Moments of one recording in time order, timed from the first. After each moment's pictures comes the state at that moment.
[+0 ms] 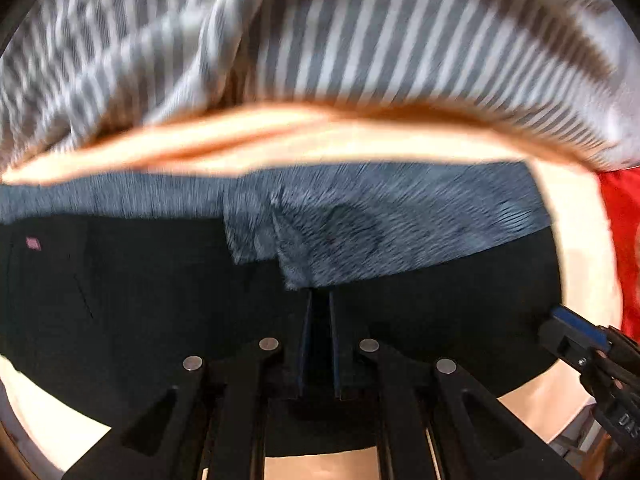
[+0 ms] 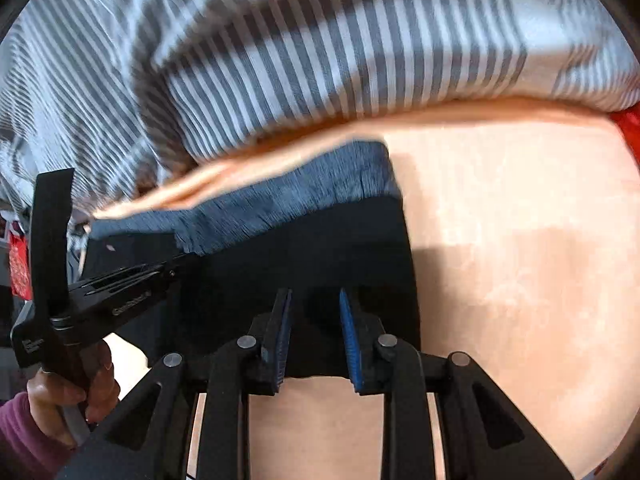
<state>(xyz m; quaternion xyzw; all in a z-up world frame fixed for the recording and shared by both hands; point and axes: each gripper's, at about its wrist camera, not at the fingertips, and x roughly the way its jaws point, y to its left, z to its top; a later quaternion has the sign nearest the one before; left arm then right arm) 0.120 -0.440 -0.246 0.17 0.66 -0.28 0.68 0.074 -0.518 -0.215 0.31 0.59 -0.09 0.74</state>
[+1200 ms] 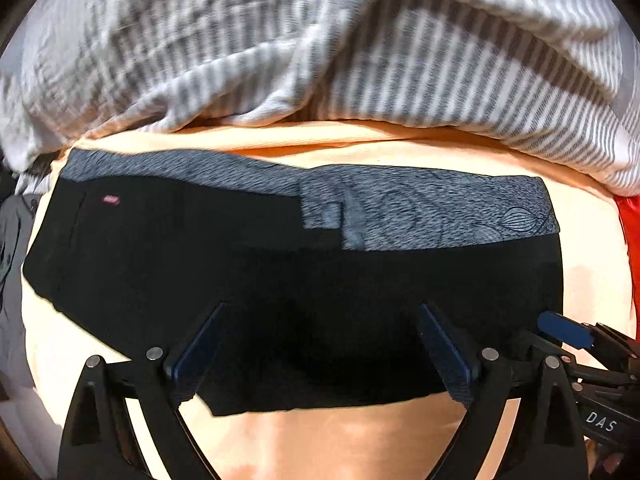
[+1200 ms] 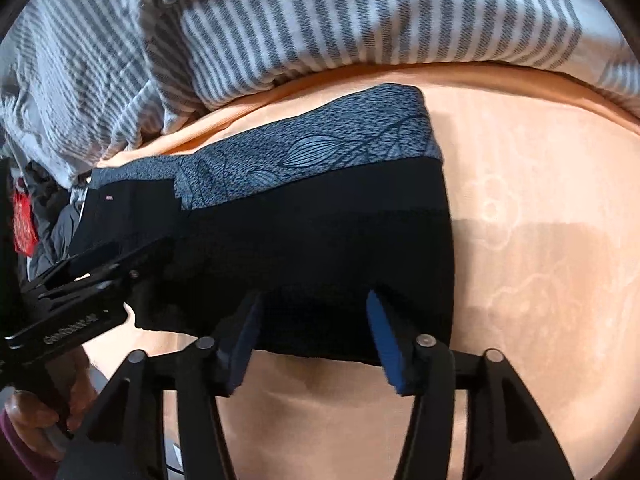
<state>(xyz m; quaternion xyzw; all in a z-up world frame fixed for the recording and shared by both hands) 0.078 -0.415 -0.194 0.16 0.62 -0.20 0.74 0.077 -0.501 -0.235 0.28 0.63 -0.03 0.72</state>
